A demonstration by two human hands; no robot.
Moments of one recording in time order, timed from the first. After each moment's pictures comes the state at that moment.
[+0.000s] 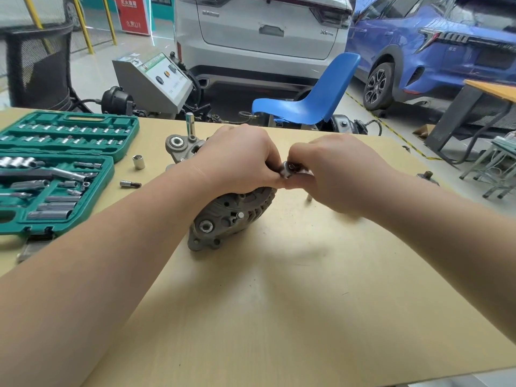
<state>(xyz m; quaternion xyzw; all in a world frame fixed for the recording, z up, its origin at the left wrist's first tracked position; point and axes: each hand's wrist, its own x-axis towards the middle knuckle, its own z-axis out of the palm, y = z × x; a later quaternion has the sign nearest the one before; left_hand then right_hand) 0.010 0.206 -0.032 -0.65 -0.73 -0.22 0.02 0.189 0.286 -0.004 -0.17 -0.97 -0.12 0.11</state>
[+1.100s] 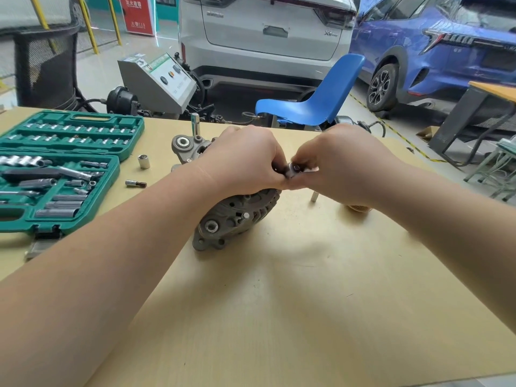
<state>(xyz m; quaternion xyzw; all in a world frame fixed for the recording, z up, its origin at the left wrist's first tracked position) 0.010 0.207 -0.034 -0.65 -0.73 -0.22 0.02 0.183 0.290 0.004 -0.20 -0.97 -0.08 0.11</state>
